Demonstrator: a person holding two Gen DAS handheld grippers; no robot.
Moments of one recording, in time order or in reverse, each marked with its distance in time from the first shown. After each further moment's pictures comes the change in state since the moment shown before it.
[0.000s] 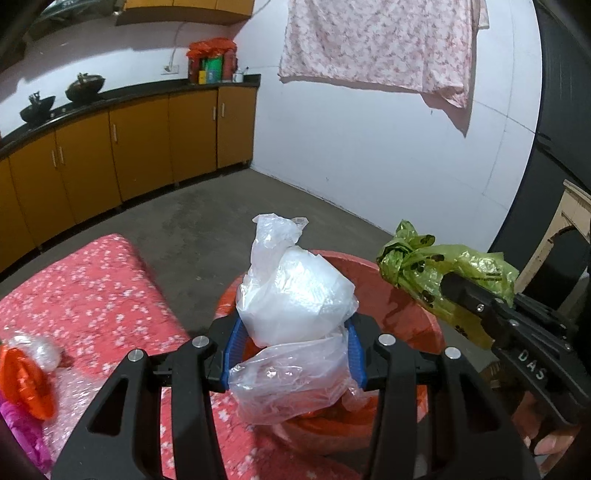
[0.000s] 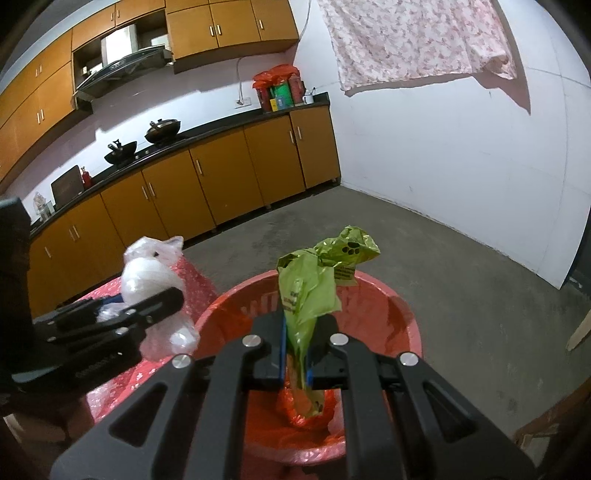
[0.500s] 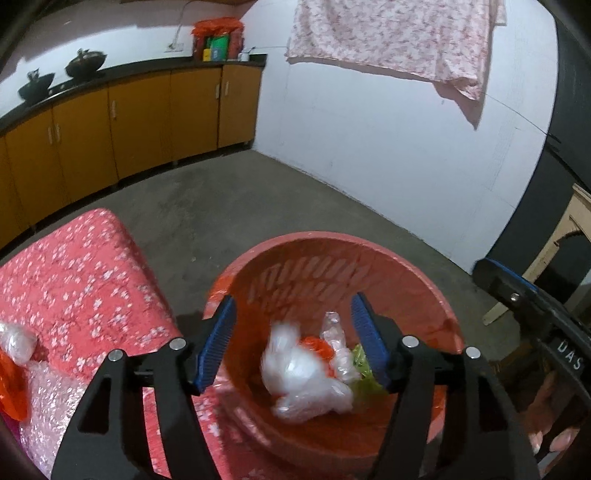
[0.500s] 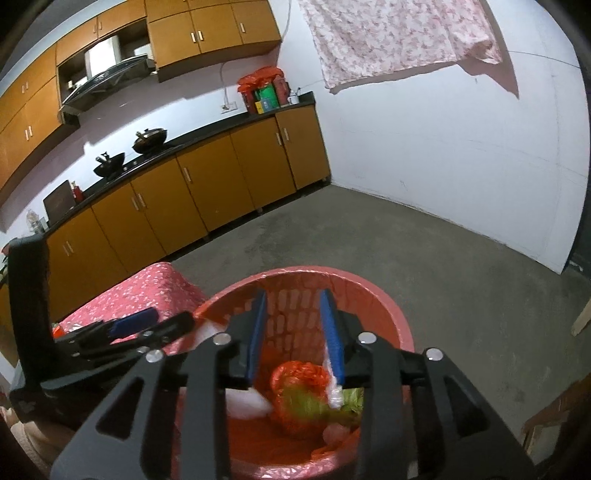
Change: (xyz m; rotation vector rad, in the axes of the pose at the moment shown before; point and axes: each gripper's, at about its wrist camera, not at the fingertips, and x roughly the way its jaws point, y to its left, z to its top) left arm 0.033 0.013 -0.008 -0.058 0.062 0.003; right arm 0.015 -0.019 -0.007 0.063 -0.012 -0.027
